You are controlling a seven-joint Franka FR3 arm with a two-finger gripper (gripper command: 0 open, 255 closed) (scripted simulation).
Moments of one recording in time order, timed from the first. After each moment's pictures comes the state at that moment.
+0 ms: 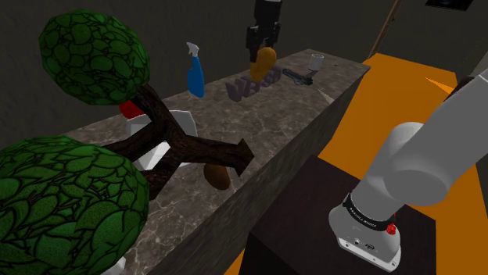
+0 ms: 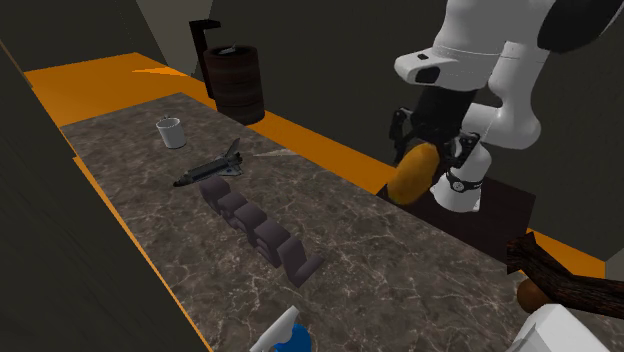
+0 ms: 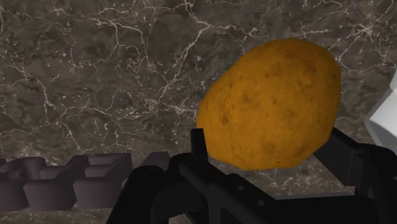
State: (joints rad) arm 0.09 -0.23 -0.15 -1.94 -0.09 1.76 -0.02
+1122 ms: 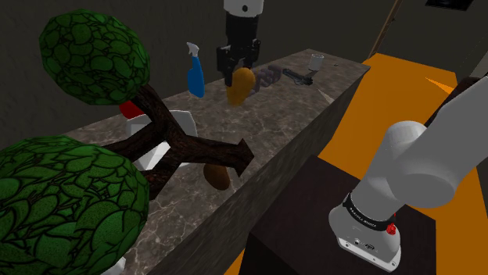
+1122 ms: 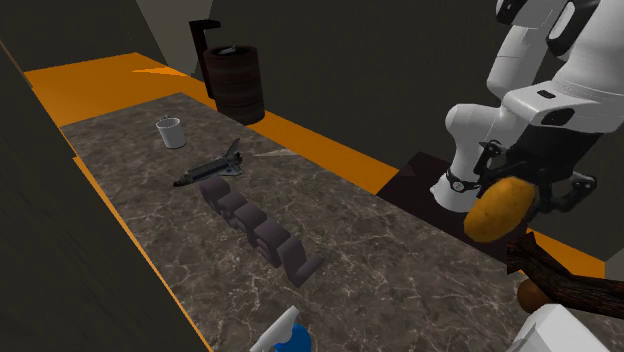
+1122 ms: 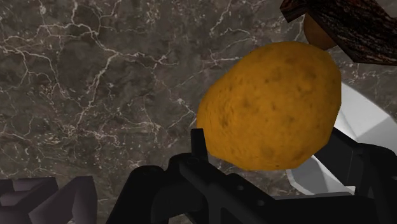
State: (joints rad) arm 0.20 -0.29 0.04 -2.06 -0.05 1.80 0.28
